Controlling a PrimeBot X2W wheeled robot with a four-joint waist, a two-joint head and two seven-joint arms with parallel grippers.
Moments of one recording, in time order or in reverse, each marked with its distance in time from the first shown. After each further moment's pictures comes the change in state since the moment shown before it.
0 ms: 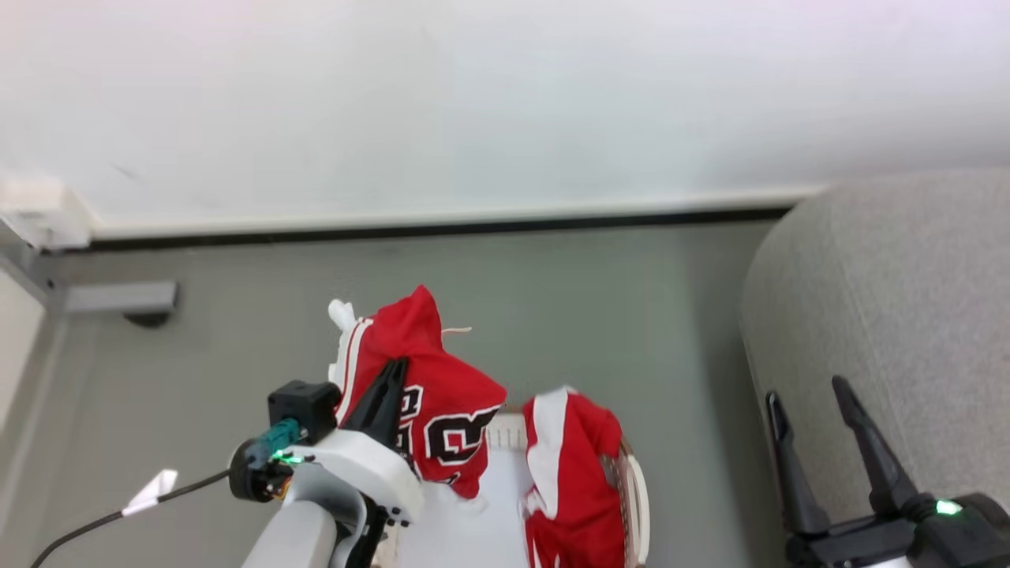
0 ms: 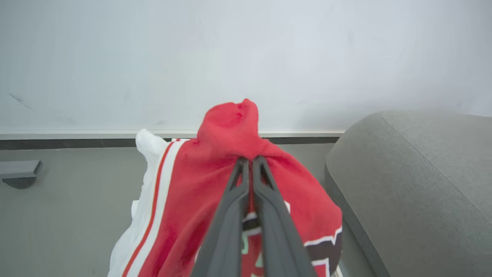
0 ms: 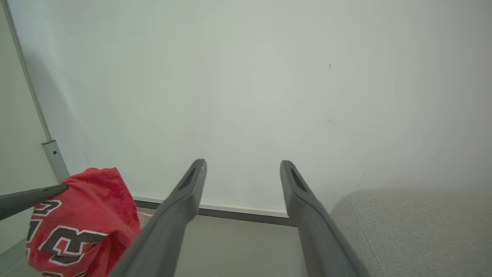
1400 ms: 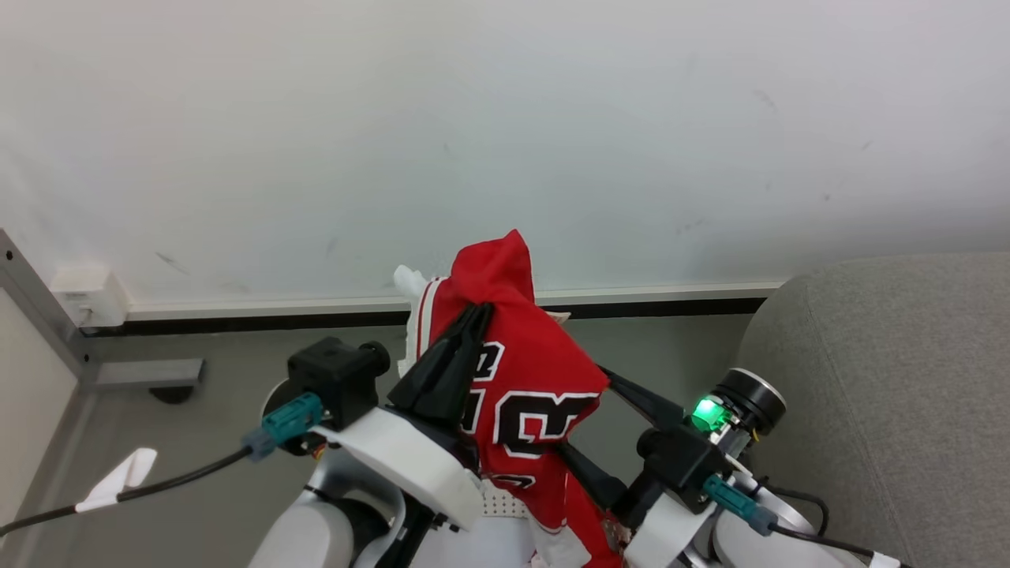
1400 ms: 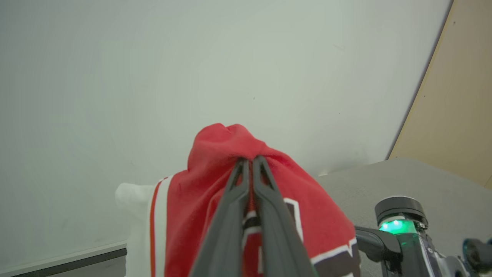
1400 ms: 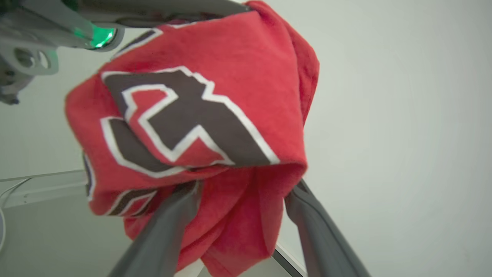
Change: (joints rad) left arm 0.133 0.033 -0.106 -0.729 -0.069 0.068 0.339; right arm -0.490 -0.106 0.656 0.401 0.041 0.000 0.000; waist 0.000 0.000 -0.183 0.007
